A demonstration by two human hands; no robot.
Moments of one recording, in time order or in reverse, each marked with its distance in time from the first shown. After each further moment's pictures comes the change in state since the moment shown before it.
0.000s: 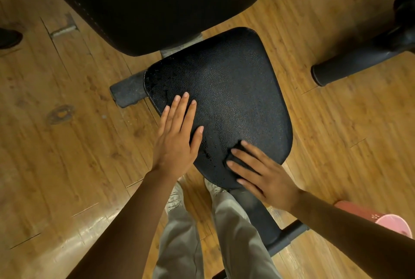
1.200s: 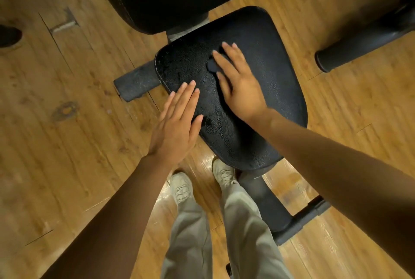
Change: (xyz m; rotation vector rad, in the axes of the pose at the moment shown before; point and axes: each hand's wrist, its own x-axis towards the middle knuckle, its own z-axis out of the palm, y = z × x) left_hand -0.012 -0.035 -0.011 -0.049 -0.045 0.143; right_hand 0.162 0.014 0.004 0.049 0.322 0.388
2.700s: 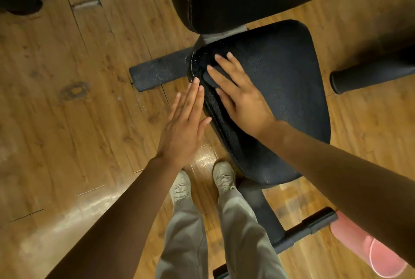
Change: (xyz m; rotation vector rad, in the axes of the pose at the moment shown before) left_hand -0.017 -0.031 0.004 -0.048 0.096 -0.130; right_hand 0.014 -0.037 0.024 -0.033 -0.178 -0.282
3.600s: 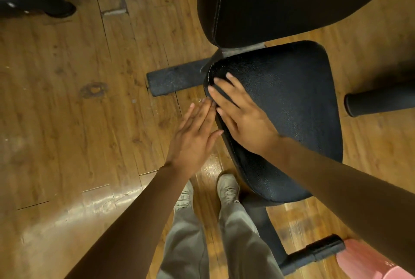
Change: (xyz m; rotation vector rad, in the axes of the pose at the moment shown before) left_hand -0.005 0.004 0.000 0.071 0.149 0.015; right_hand 0.002 -0.010 0.010 0.005 -0.074 -0.155
